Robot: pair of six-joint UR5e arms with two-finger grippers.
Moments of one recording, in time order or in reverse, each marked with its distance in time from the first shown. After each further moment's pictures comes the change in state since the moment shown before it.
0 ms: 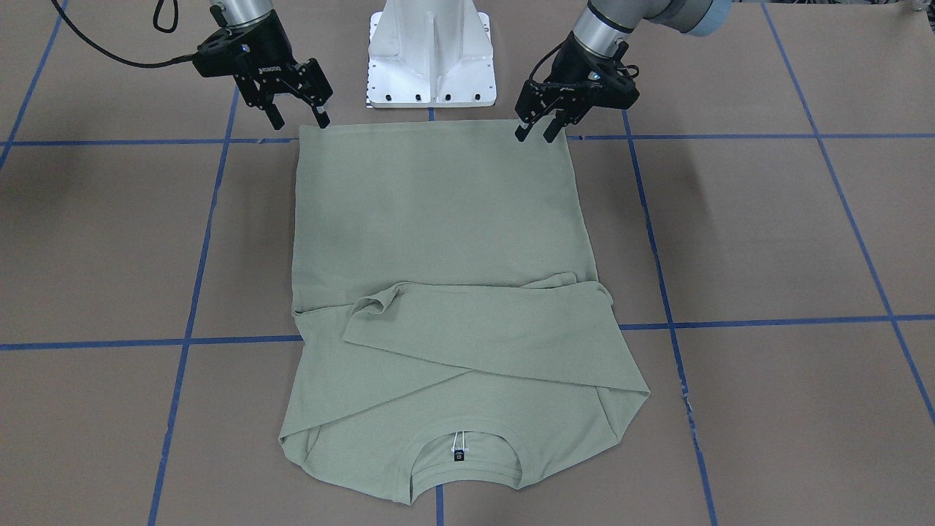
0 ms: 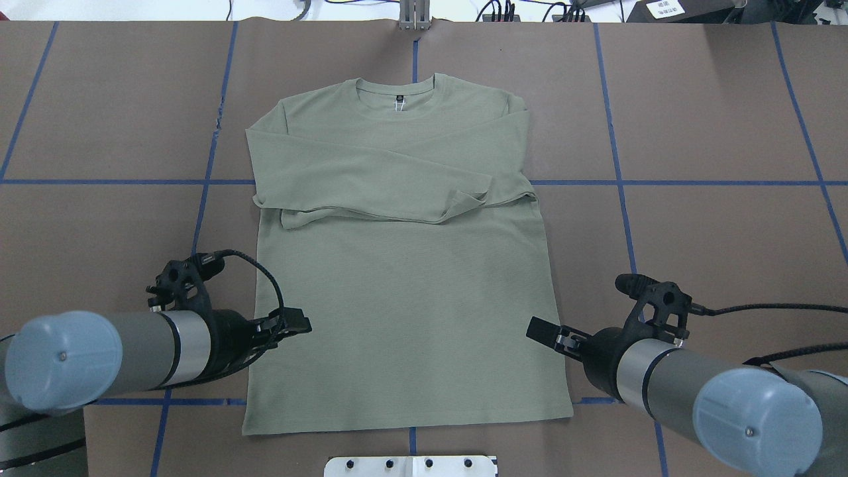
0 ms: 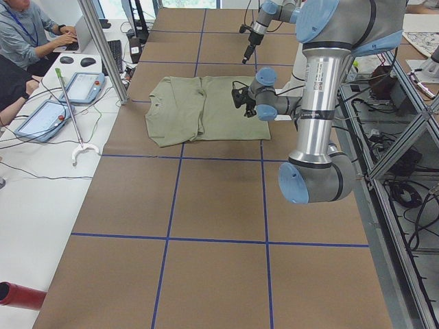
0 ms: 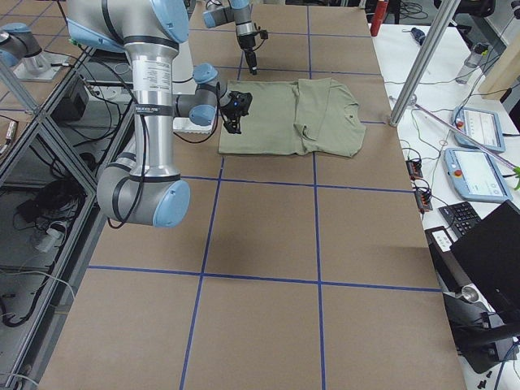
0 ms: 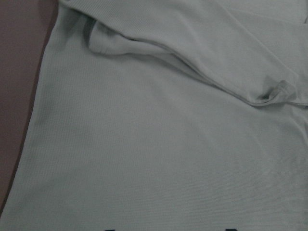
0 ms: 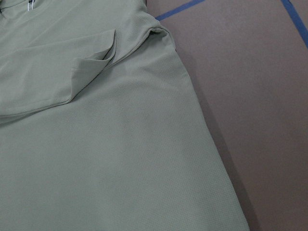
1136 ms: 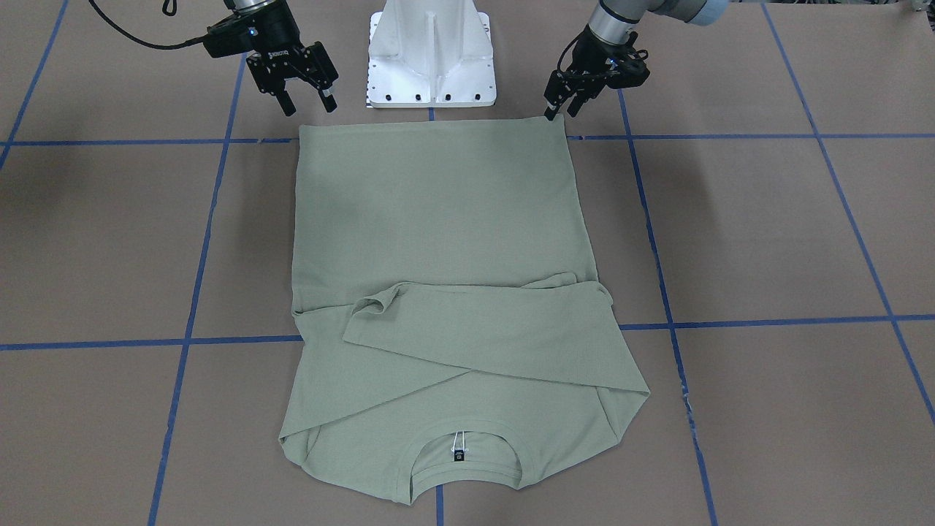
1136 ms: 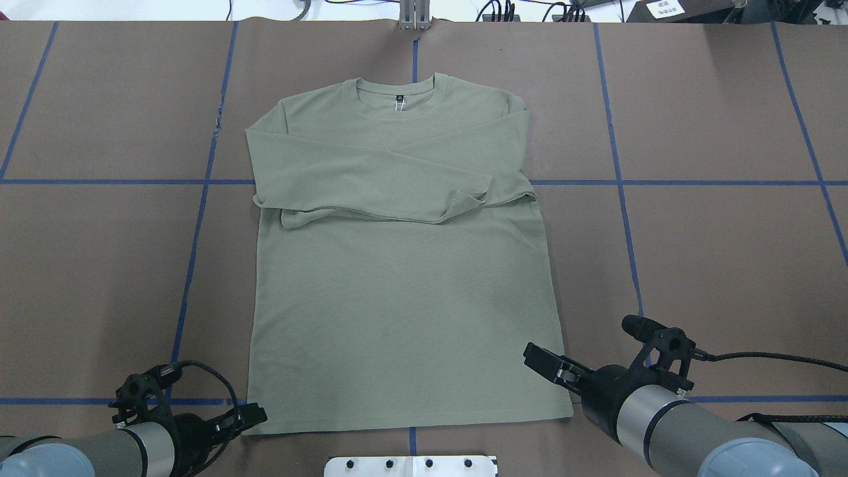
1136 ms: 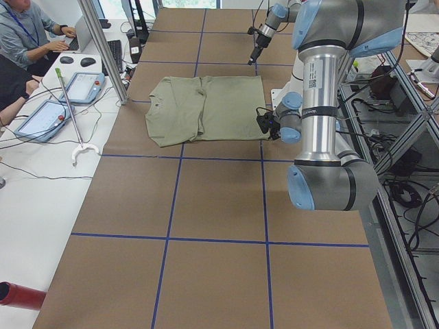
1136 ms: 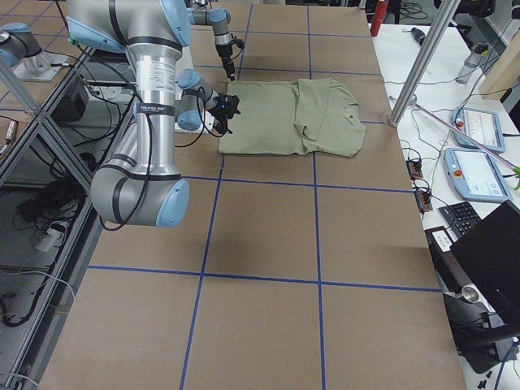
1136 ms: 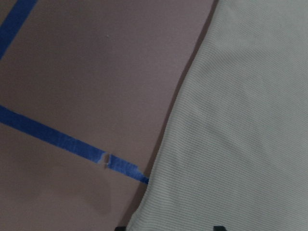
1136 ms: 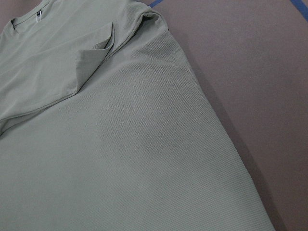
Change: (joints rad) left arm 0.261 0.194 0.034 -0.114 0.199 -0.196; right arm -0.113 -0.041 -0.004 0.065 -0.158 0.084
